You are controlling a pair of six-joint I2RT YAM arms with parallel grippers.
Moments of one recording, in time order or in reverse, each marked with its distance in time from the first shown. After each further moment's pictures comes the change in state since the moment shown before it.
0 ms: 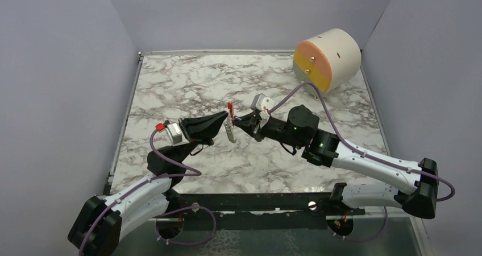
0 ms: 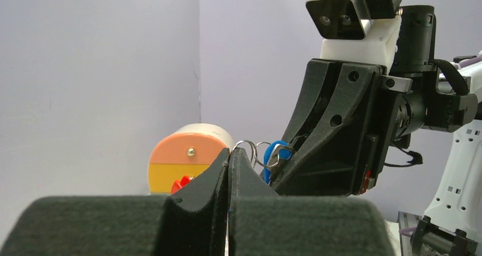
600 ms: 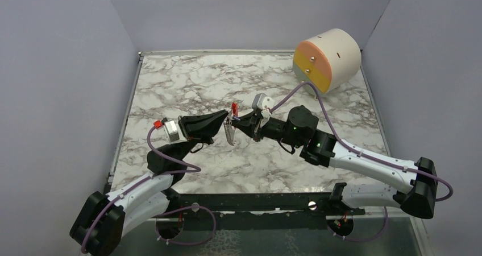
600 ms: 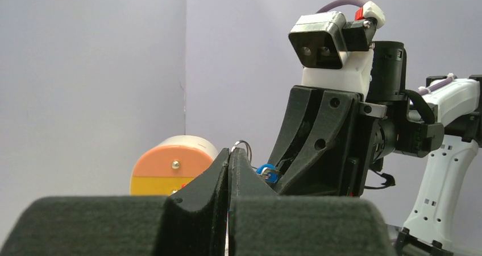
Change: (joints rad) left arm 0.011 0.060 0.024 0.097 0.032 -0.097; right arm -0.023 0.012 -0.039 0.076 -0.054 0.045
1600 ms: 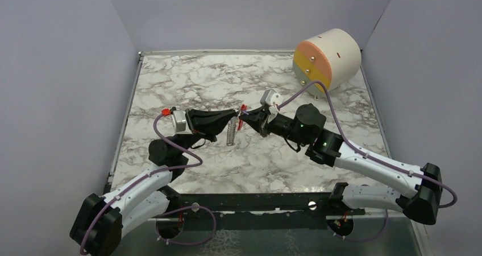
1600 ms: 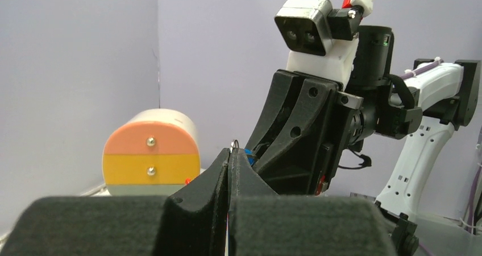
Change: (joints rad) left arm 0.005 -0.023 0.101 -0.240 0.112 -0.037; right arm -0.072 -0.055 -0.027 -0.030 0.047 -0.029
